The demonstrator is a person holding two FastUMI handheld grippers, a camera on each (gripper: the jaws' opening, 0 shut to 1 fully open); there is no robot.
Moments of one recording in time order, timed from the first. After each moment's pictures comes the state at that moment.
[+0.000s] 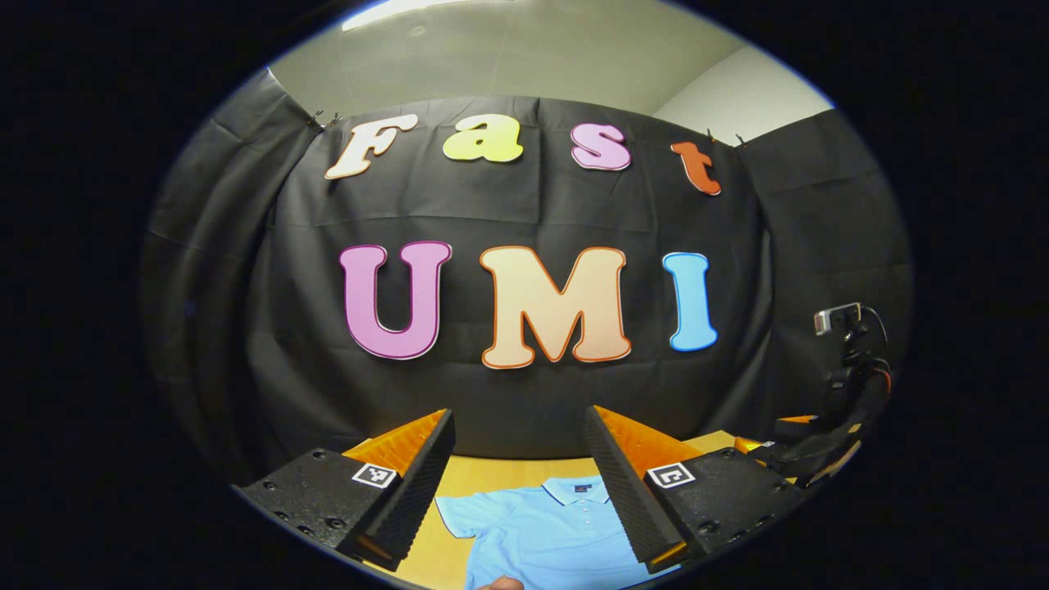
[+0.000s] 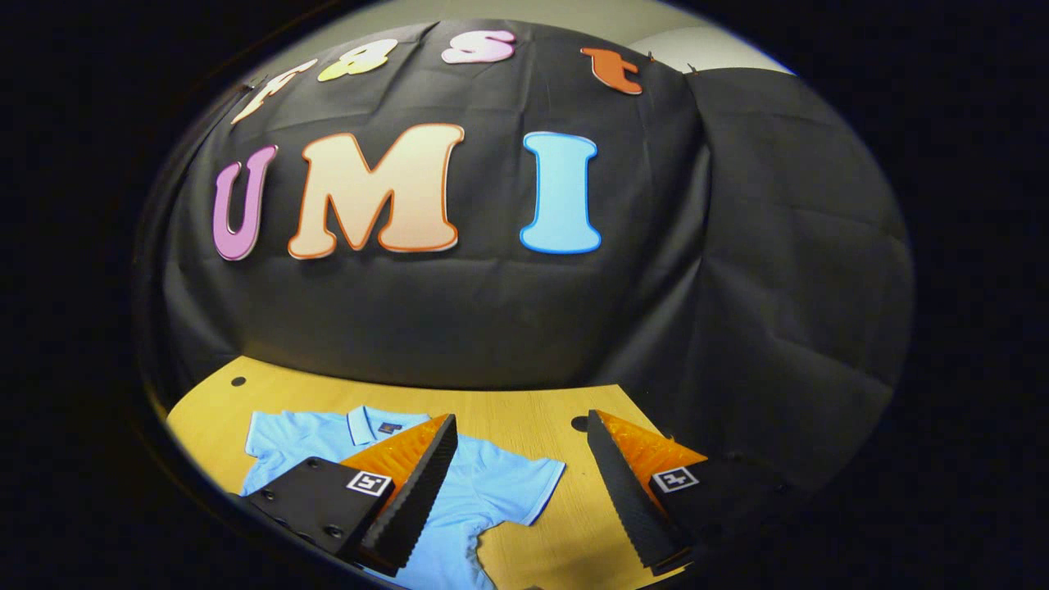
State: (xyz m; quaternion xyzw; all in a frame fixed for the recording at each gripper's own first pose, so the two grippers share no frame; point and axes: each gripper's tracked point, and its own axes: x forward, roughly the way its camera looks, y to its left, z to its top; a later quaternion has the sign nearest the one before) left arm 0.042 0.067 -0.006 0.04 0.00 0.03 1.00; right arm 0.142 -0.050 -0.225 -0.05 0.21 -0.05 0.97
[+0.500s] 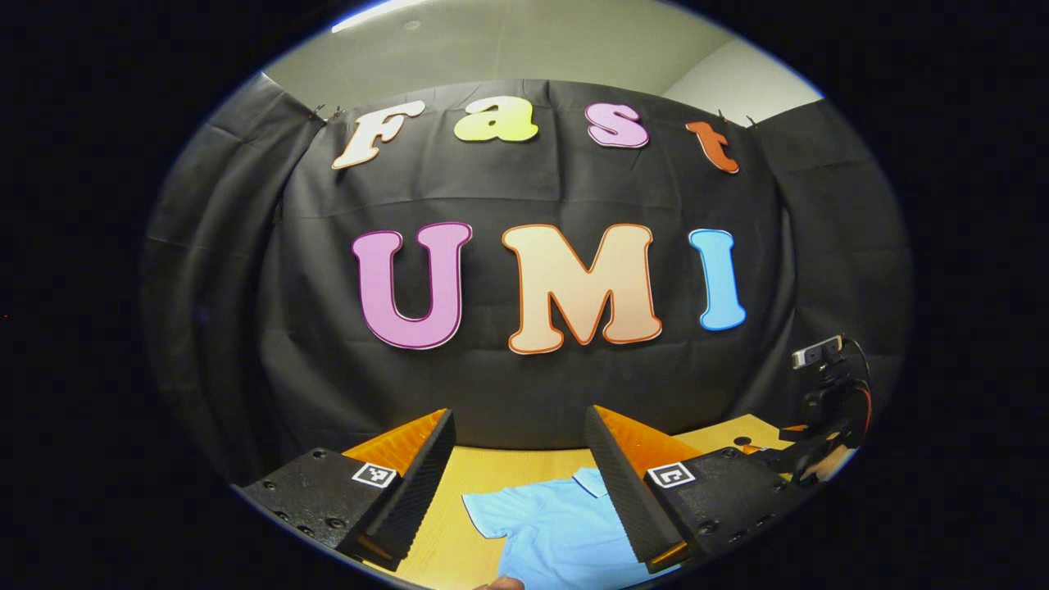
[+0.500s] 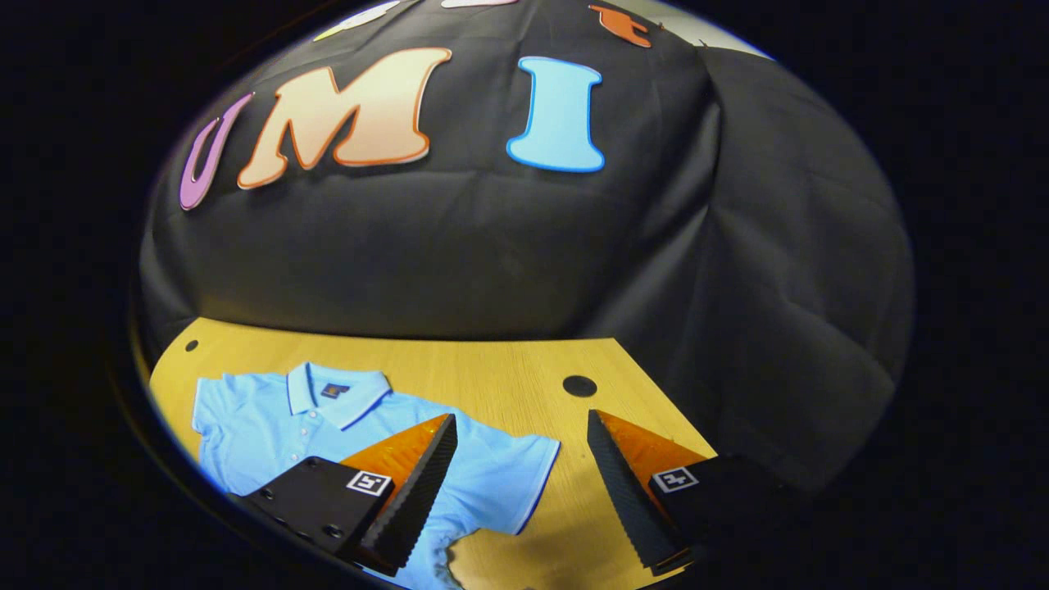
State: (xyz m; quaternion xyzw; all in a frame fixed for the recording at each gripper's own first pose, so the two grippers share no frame) left arm 0.060 0.103 -0.021 0.06 0.02 0.05 1.00; right arm 0.181 -0.075 -0.336 -0.07 0.30 -0.09 0.95
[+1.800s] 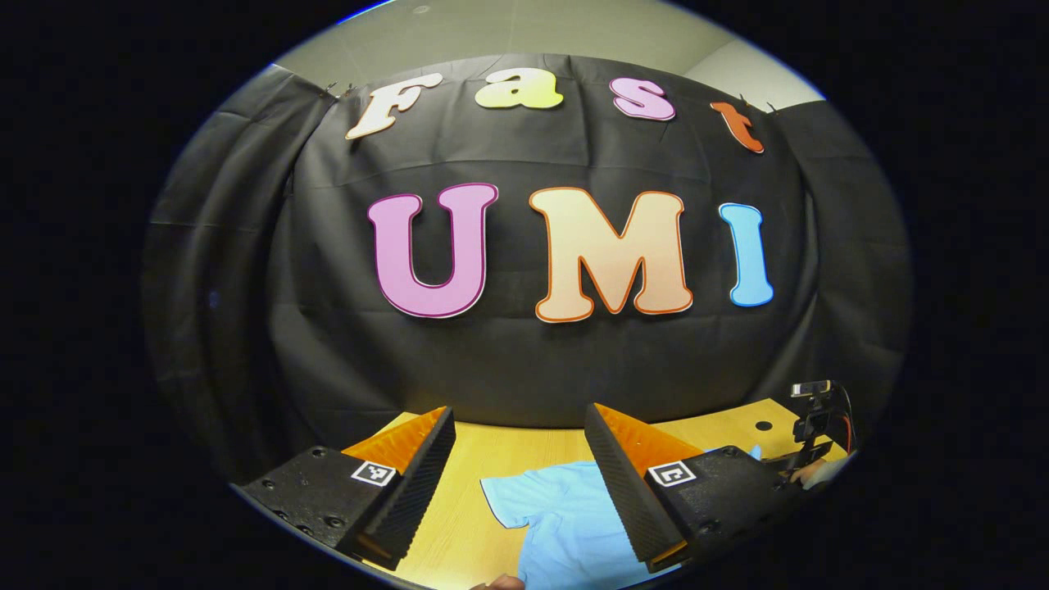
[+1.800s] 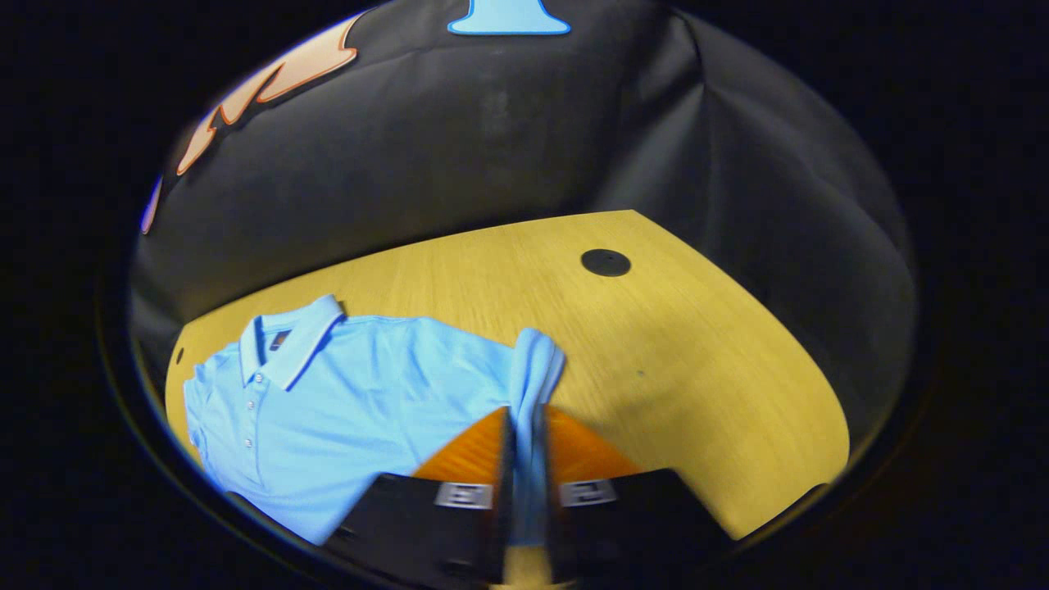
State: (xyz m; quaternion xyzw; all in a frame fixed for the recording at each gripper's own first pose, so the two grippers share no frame) left arm 0.073 0.144 -0.052 0.04 0.07 0.08 0.99; right arm 0.170 -0.075 -0.464 0.03 0.43 -0.10 0.90
